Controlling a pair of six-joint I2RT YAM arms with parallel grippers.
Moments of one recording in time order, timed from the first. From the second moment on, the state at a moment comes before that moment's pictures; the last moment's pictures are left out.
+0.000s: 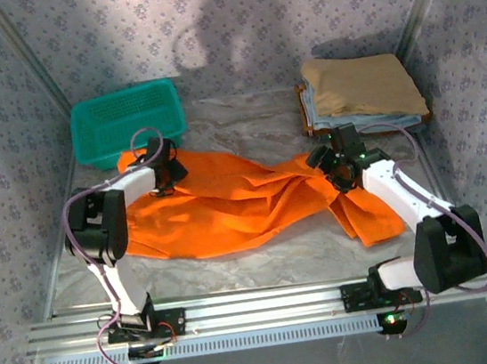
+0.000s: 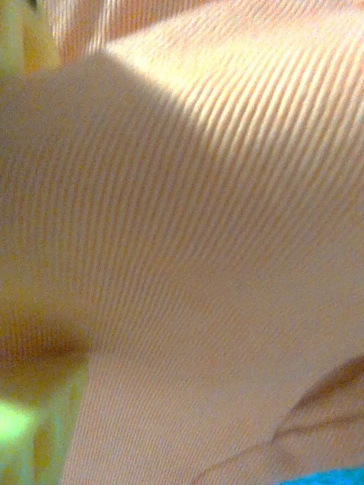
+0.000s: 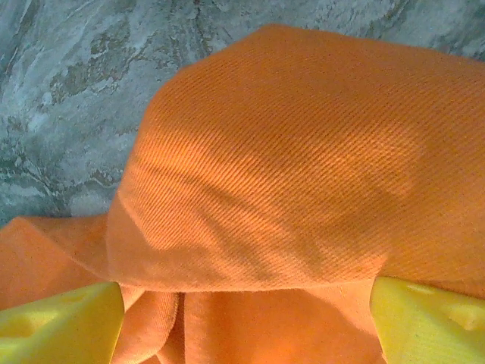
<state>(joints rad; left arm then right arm) -0.23 1.85 1.12 -0.32 -0.12 -0.80 0.22 1.34 0.90 -0.54 -0.05 0.99</state>
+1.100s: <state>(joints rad) 0.12 1.37 0.68 -0.26 -0.04 -0.85 0.31 1.31 1.05 -0.47 -0.04 0.88</state>
